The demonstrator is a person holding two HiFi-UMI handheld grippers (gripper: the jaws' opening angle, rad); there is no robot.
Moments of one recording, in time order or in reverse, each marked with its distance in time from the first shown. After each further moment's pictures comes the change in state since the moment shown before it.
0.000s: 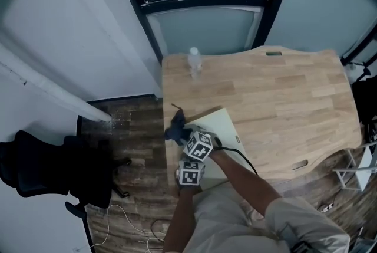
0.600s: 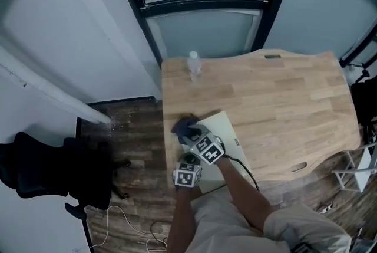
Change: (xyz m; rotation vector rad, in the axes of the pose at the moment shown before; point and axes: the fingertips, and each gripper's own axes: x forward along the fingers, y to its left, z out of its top) left arm 0.003 -0.001 -0.005 -0.011 0.016 -0.092; right arm -0.057 -0.028 0.030 0.262 -0.202 -0.077
